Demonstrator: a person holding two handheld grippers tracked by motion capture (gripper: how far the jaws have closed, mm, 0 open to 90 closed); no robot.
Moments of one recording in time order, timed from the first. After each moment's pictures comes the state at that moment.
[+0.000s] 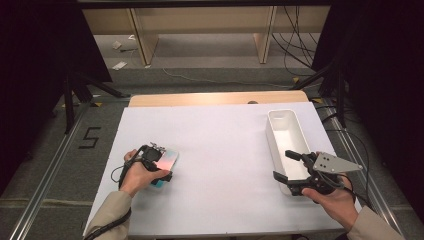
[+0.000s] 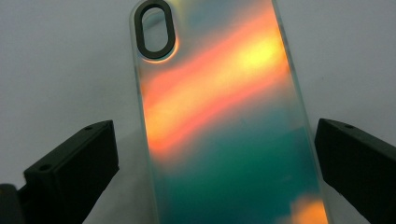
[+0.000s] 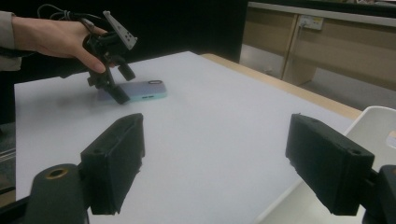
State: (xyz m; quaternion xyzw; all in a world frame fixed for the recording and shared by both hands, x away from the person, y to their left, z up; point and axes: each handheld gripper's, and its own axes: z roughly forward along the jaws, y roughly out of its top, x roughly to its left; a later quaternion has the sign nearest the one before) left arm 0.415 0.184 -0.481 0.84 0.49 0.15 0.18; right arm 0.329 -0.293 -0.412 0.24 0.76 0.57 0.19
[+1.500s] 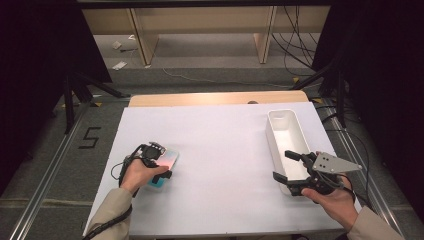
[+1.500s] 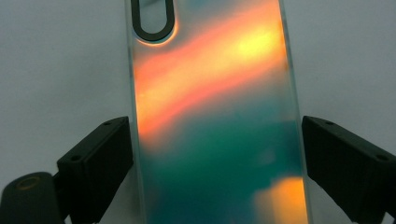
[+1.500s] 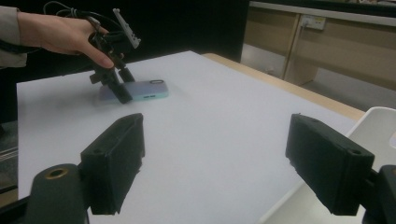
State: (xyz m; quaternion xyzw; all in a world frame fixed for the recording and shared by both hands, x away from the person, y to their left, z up) left arm 0.420 0.184 -0.478 0.82 0.53 0.10 0.17; right arm 0.329 -0.292 -0.412 0.25 0.76 0.57 0.19
